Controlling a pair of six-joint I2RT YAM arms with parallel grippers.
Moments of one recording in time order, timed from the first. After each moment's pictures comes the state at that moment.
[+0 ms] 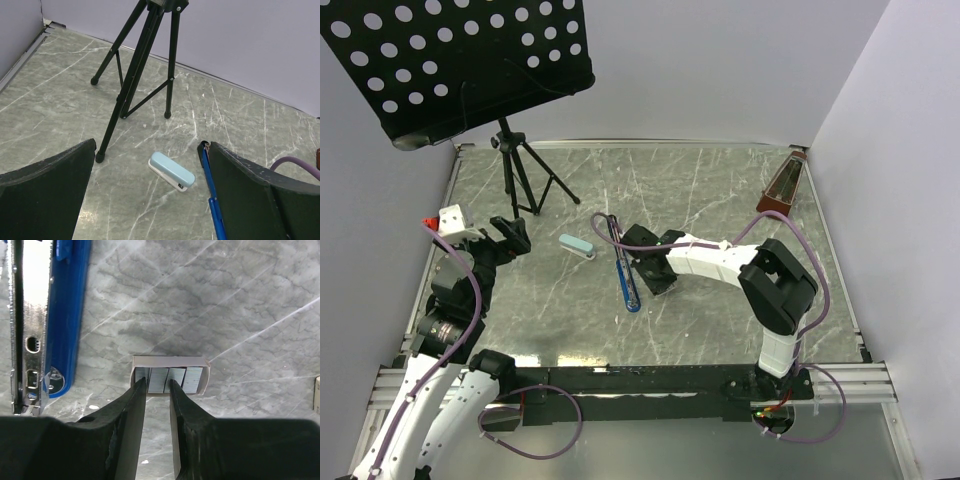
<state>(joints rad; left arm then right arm) -0.30 0.49 0.69 -0.26 -0.38 -0.38 0.86 1.82 1.20 -0.69 0.20 0.23</state>
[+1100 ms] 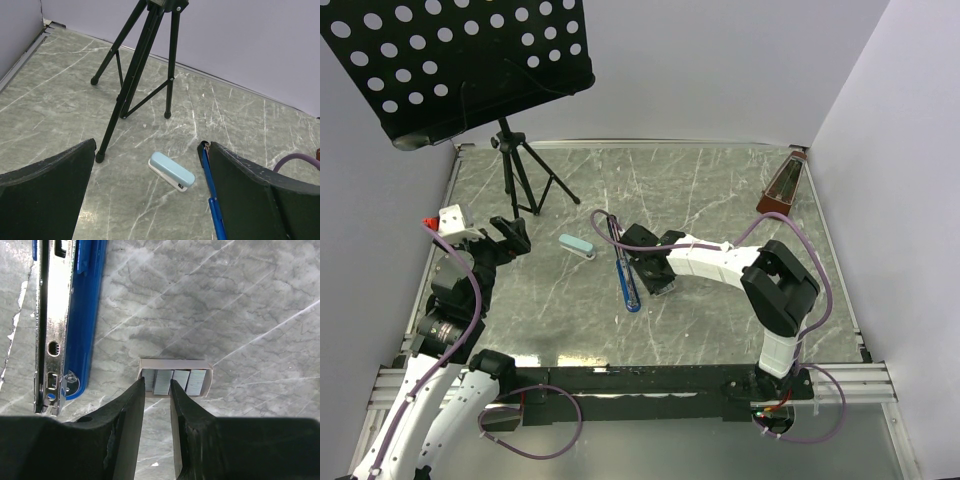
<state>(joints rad) -0.30 0.49 0.69 -0.26 -0.38 -0.38 0.87 1.80 1.20 -0.67 0.21 0.28</state>
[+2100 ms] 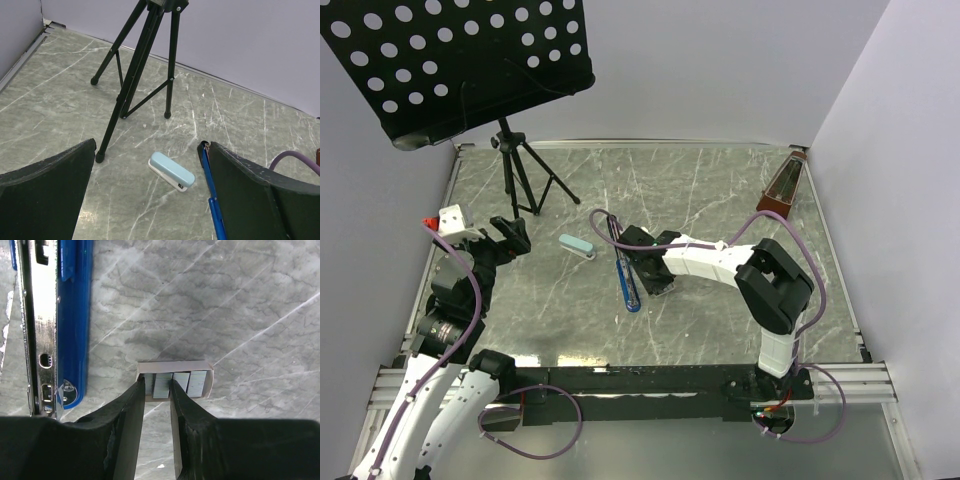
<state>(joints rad) -0.30 0.49 0.69 -0.26 -0.38 -0.38 0.87 1.84 1.22 -0.69 0.24 0.34</state>
